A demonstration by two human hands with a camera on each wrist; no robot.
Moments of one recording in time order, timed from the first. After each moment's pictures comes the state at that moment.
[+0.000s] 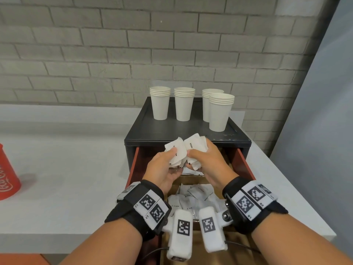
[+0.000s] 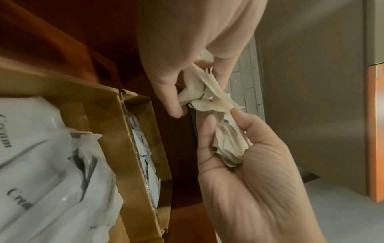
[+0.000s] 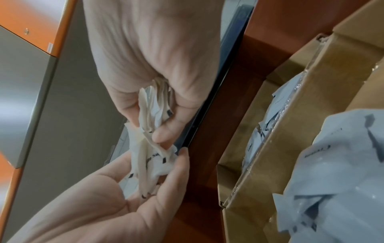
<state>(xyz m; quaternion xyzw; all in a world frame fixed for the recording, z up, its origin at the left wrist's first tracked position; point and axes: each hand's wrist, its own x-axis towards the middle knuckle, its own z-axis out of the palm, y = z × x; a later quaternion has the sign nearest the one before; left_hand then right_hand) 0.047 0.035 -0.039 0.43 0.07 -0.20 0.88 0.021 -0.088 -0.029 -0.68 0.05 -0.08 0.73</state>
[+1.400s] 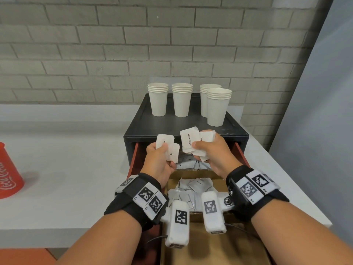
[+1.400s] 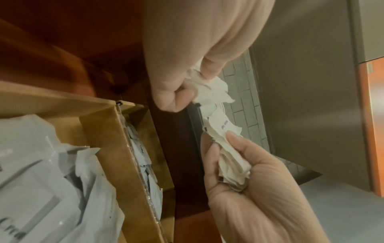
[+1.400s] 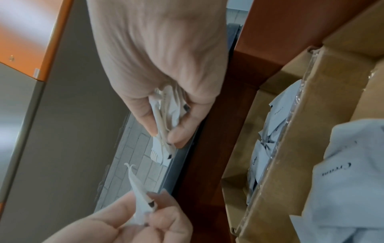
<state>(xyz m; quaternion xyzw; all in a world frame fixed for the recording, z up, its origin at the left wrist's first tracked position) 0.057 0.032 -0.040 0.51 0.08 -0.13 0.85 0.019 -0.104 -0.019 -0.65 0.09 -0.10 0.74</state>
